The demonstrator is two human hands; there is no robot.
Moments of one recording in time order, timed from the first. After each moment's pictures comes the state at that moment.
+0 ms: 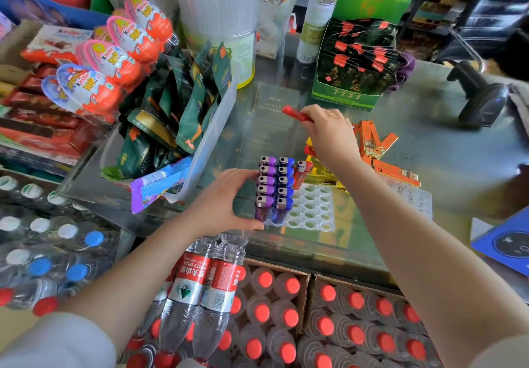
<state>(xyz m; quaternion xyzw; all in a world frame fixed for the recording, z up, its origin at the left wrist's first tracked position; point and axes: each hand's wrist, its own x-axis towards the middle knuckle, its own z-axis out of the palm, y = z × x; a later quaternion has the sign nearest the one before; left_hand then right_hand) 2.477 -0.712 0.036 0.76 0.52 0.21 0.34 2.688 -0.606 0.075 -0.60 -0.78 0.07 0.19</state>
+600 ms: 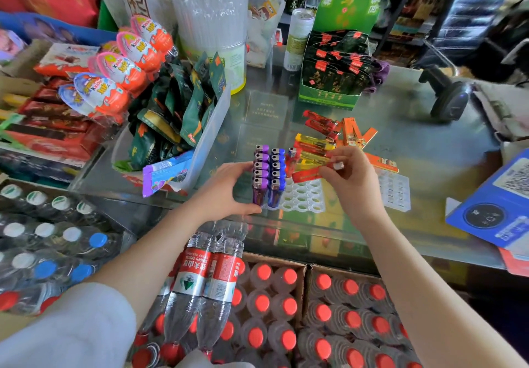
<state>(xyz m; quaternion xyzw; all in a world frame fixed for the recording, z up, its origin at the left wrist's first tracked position) 2.482 -0.710 0.030 0.76 0.53 0.20 0.33 2.721 -0.727 0.086 -0.63 -0.57 0.32 0.42</state>
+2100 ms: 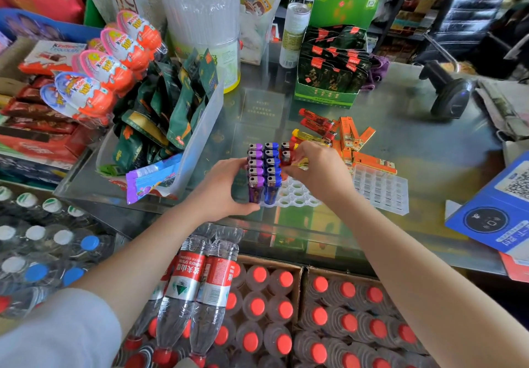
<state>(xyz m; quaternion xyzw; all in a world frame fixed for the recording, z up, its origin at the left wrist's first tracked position) 2.492 -0.699 0.037 0.77 0.49 0.25 0.32 2.698 -0.686 0.088 -0.60 -0.75 0.18 0.19</state>
